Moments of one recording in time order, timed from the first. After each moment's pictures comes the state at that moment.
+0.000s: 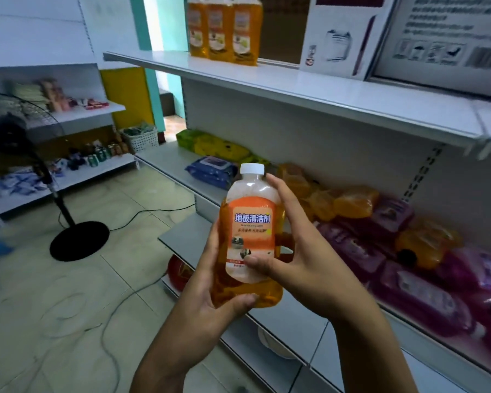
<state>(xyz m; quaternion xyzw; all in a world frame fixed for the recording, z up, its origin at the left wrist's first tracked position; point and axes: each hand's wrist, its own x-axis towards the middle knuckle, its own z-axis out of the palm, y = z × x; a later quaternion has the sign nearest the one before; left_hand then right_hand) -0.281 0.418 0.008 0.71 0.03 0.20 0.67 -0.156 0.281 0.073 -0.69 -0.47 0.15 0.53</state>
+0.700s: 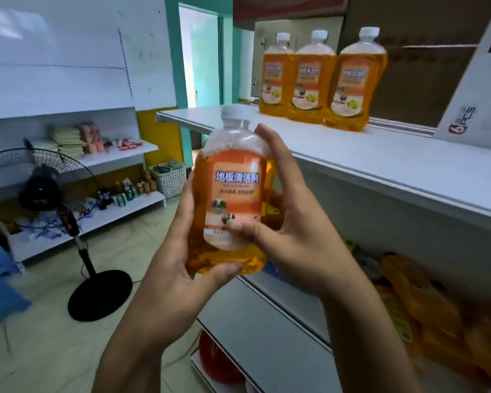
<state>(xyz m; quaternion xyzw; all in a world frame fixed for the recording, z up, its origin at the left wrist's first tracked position) -0.164 0.736 0.095 0.74 -0.03 0.35 0.57 -0.042 0.612 0.151 -0.61 -0.56 0.06 0.56</state>
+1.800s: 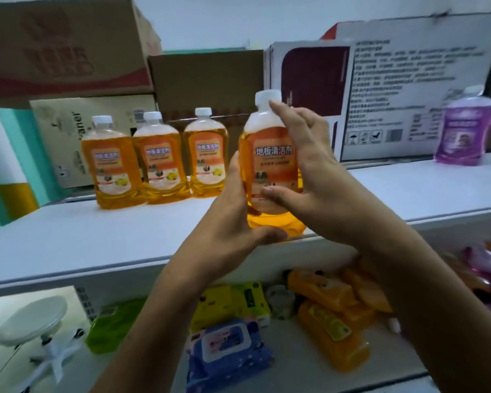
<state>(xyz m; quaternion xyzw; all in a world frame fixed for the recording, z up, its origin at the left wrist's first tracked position) 0.059 0.761 0.213 0.79 -0.41 0.14 0.45 0.019 0.597 0.248 -0.85 -0.24 -0.32 0.34</state>
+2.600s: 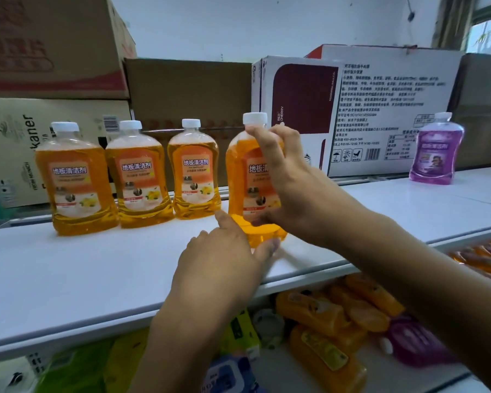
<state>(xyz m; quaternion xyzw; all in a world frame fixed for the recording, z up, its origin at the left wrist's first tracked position) 0.081 0.755 0.208 0.97 -0.17 0.14 0.14 0.069 0.609 0.261 -0.92 -0.14 -0.35 0.09</state>
